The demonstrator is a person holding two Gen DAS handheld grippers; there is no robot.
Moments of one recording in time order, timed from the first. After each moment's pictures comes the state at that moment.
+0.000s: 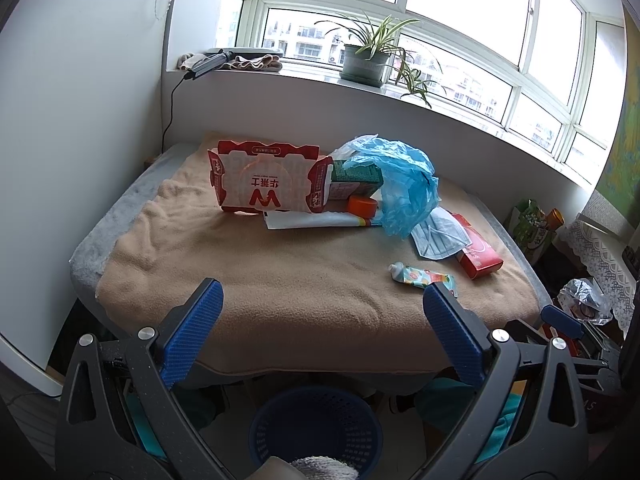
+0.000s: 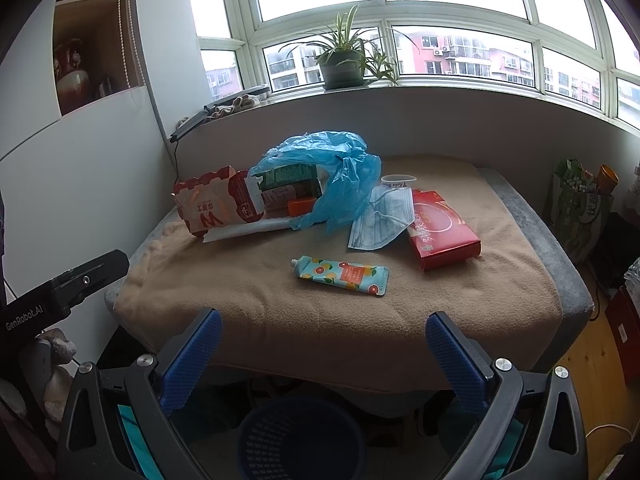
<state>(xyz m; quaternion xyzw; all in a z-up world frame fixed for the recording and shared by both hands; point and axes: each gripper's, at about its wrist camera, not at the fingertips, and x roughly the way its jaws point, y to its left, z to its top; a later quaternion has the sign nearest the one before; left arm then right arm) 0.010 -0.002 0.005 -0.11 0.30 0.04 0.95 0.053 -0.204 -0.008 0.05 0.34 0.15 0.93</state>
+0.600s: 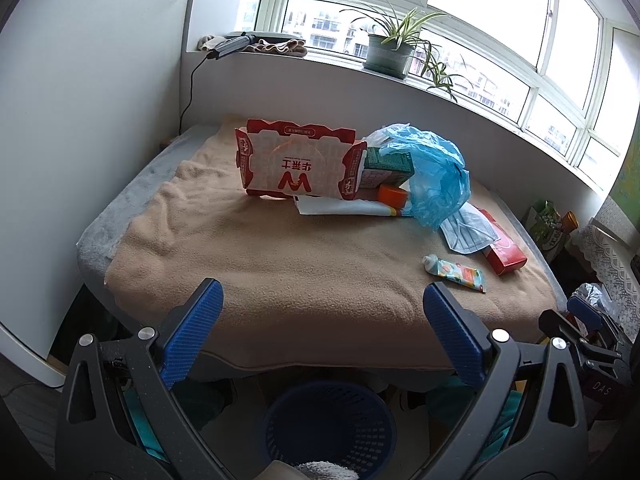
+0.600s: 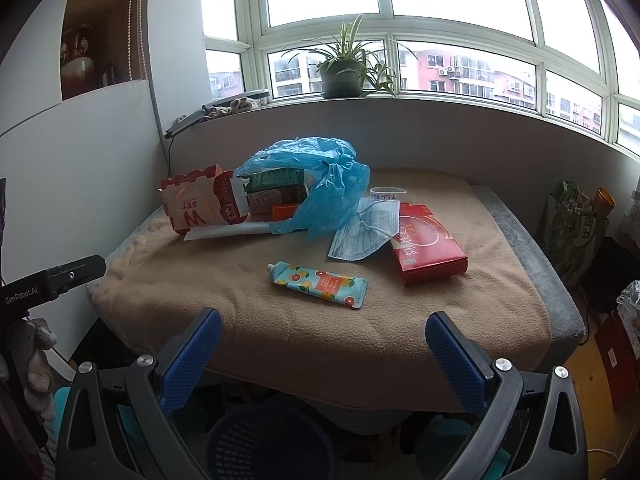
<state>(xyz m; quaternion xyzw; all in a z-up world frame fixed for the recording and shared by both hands) 0.016 0.027 -0.020 -0.13 0.32 0.07 0.94 0.063 -0.215 -0.022 0.01 0.32 0.15 0.94</state>
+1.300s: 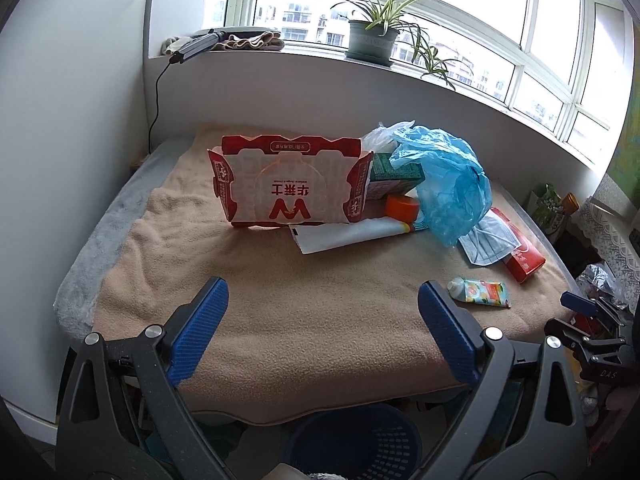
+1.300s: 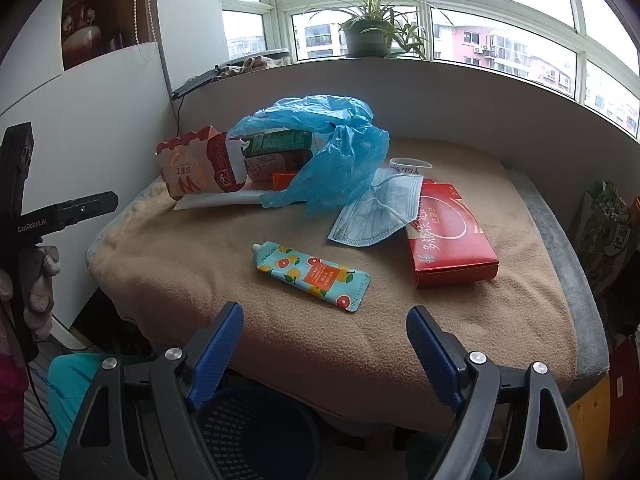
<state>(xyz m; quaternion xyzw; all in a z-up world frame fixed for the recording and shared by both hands) 0.087 0.051 -0.022 -0.09 0.33 0.02 0.94 0.116 -0.216 -0.045 -0.02 0.37 0.21 0.90</state>
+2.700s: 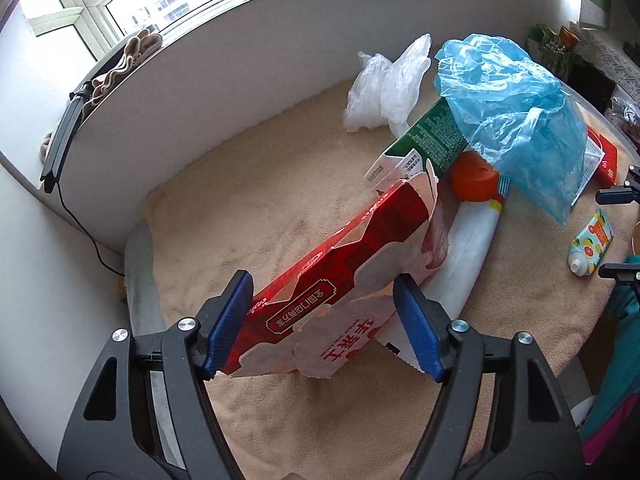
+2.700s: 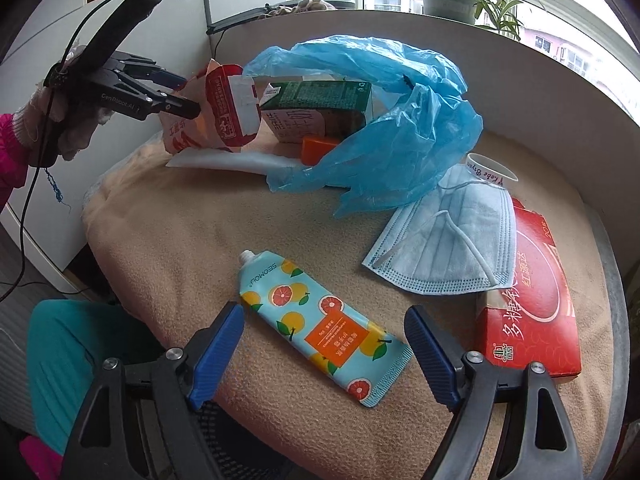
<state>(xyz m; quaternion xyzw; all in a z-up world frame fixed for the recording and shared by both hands) 0.266 0.072 -0.031 0.18 0.46 -0.07 0.86 0.193 -0.170 -0.083 -0.11 0.42 0.29 0.85</state>
